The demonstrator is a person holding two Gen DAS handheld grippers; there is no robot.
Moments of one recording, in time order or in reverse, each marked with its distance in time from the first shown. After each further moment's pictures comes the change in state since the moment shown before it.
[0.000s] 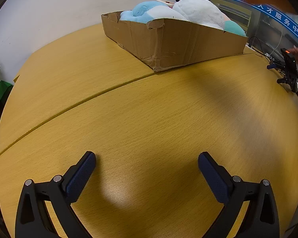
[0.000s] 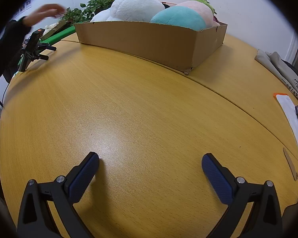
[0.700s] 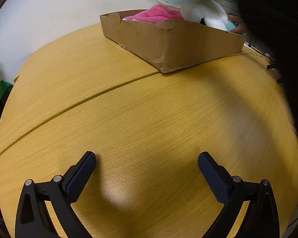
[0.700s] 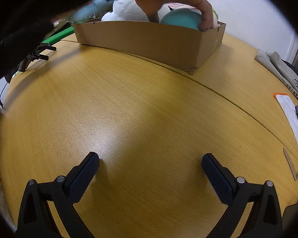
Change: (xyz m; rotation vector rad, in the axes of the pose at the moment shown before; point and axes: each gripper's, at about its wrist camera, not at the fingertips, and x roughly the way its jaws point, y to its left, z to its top) left arm -0.001 -0.001 0.000 0.000 0.000 0.002; right arm 0.002 -0.001 0.000 -0.002 0.000 -0.001
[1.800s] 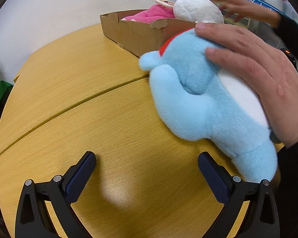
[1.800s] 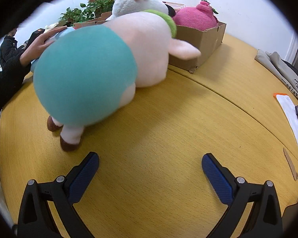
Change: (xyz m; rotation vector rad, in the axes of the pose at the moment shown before) left arm 0.000 -0.001 0.000 0.001 0.000 0.002; right arm 0.000 0.000 0.001 0.001 0.000 -0.002
